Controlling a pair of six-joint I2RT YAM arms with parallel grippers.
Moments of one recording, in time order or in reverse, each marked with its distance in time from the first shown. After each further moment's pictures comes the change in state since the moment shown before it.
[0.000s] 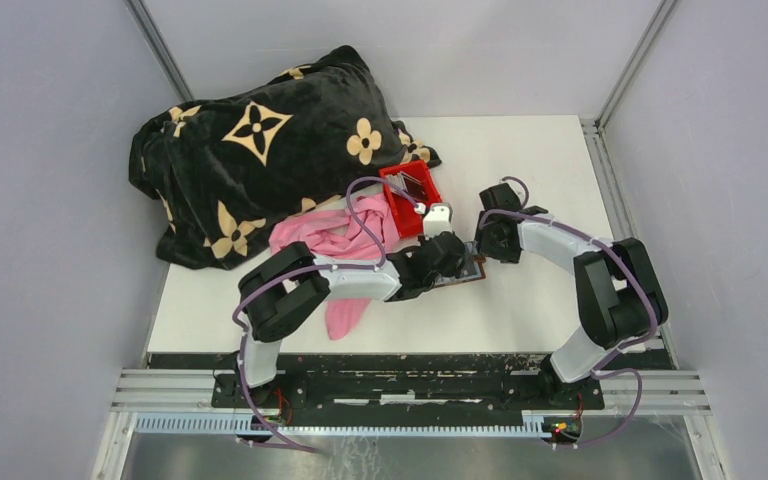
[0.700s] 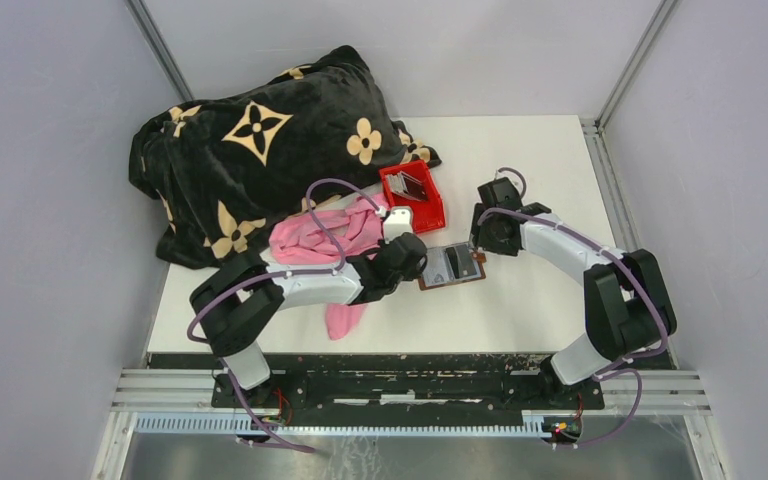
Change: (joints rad) left arm 0.061 -0.254 -0.227 -0.105 -0.034 0.037; right arm 0.025 -0.079 0.034 -0.032 0.000 -0.018
